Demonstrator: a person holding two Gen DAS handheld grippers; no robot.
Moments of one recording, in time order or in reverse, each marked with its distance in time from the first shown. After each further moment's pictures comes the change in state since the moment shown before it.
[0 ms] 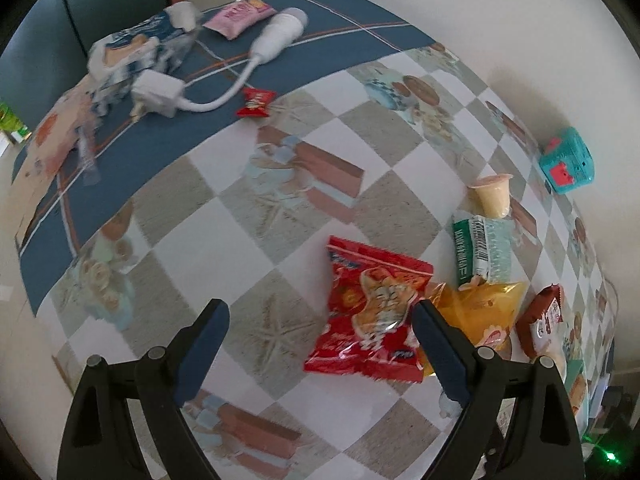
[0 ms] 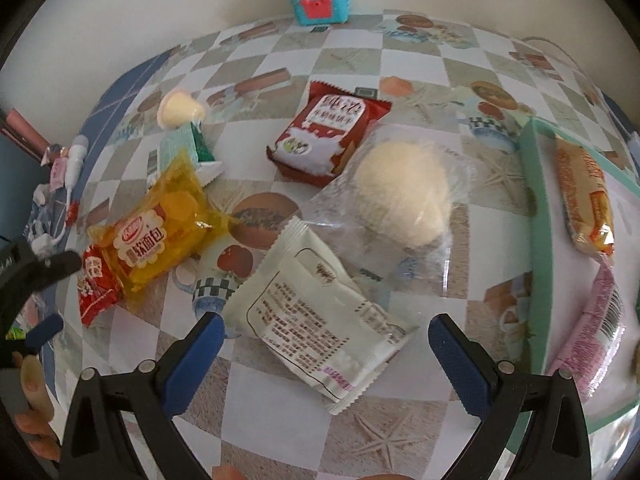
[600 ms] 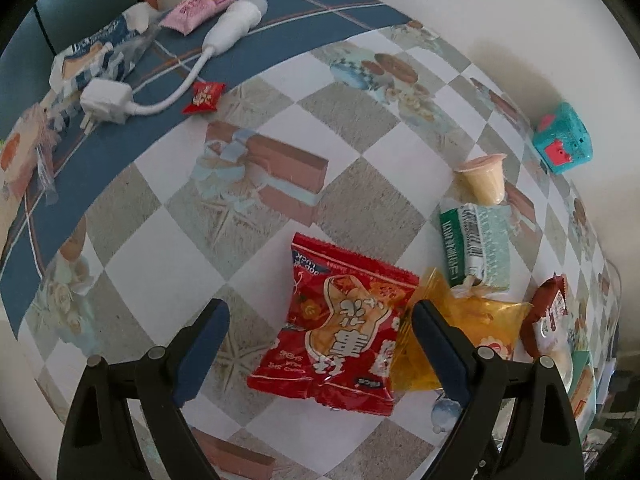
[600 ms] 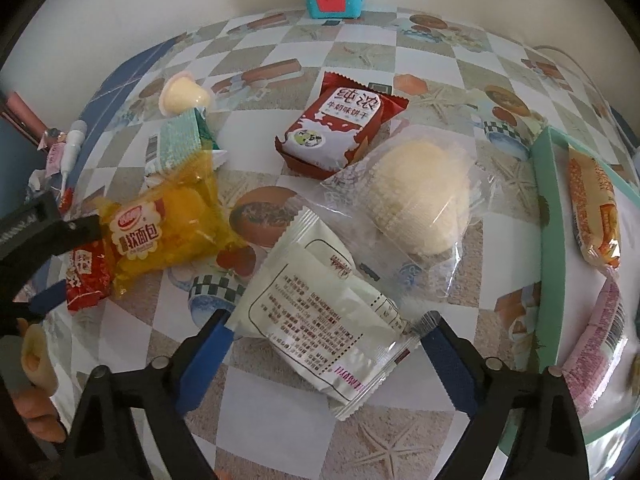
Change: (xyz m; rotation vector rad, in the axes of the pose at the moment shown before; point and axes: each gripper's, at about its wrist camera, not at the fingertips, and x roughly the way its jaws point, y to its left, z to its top) left arm 0.028 -0.019 0.004 0.055 0.030 -0.021; right arm 0.006 0.008 0.004 -0.033 0.003 -0.010
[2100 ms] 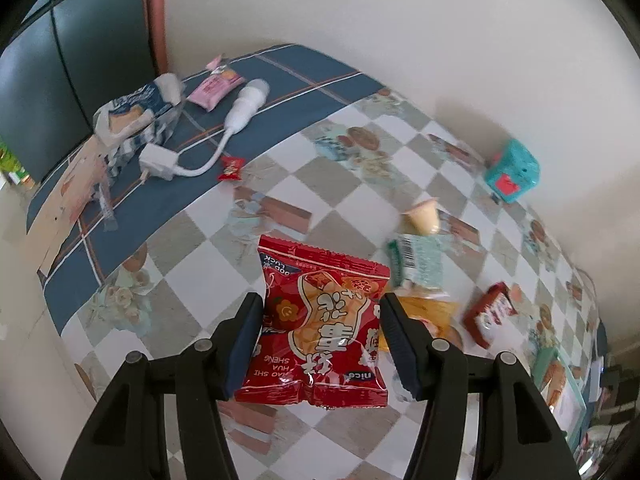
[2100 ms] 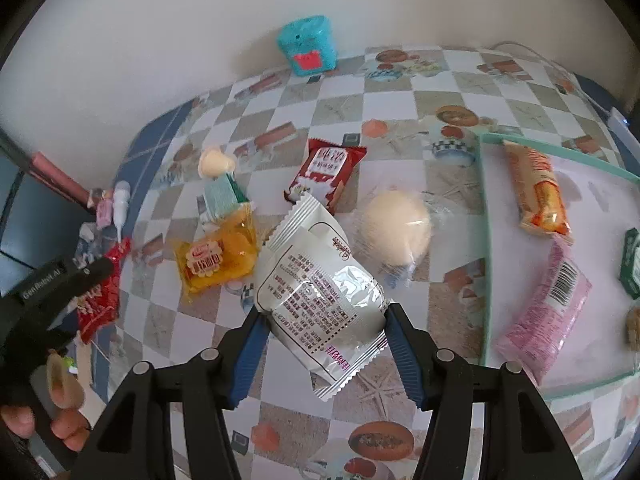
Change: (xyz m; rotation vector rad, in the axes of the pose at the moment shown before) left arm -0.104 -0.015 -0.029 0.037 -0.201 -0.015; right arm -0.095 -0.047 -0.016 0.152 -0.110 0.144
